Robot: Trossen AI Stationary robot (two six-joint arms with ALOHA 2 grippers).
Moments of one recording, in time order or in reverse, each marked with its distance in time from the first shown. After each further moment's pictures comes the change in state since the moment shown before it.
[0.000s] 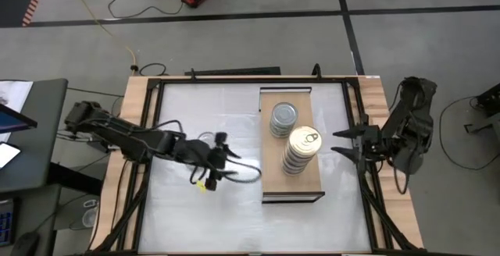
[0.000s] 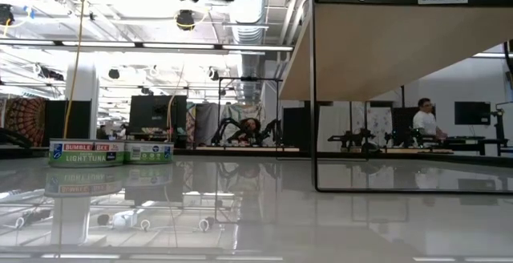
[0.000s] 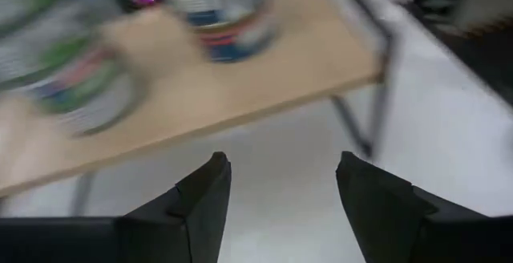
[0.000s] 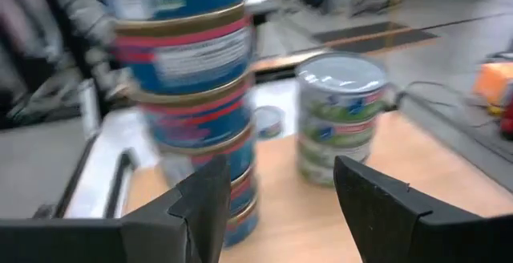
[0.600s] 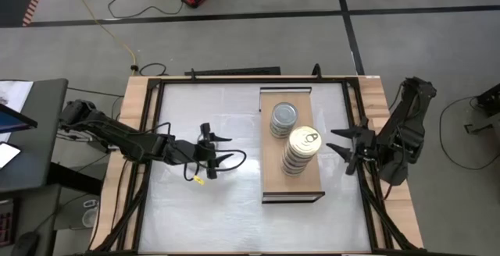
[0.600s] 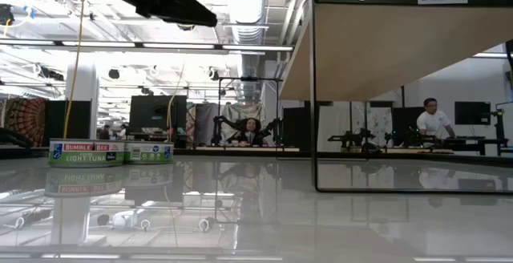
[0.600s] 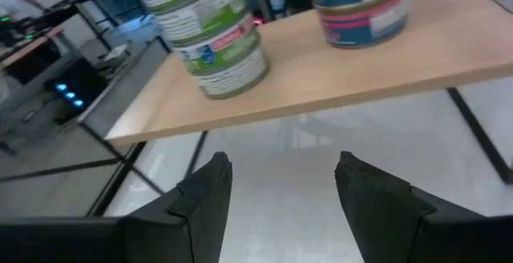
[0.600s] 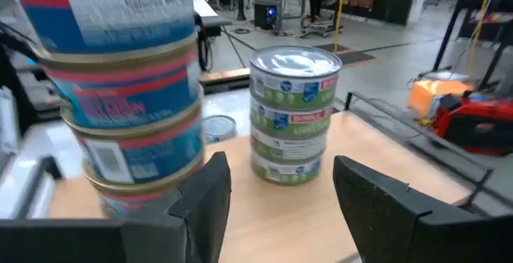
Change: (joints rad) left arm -0.014 -0.112 -0.284 0.338 -0.362 0.023; right arm -0.004 0.039 -0.124 -0.014 0.180 0.129
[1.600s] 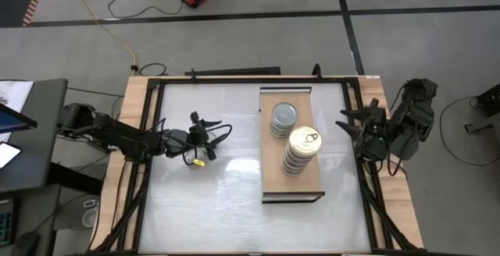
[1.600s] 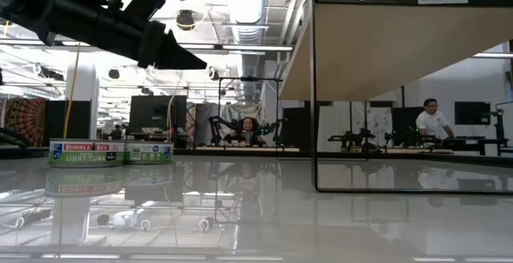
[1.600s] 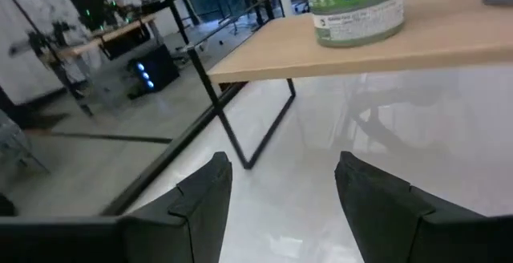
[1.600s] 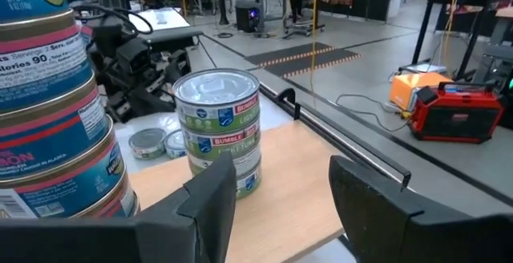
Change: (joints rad) left arm 0.185 0.000 -0.327 0.496 -0.054 0.002; right arm -0.090 -0.213 0.058 -0.178 -0.017 -0.075
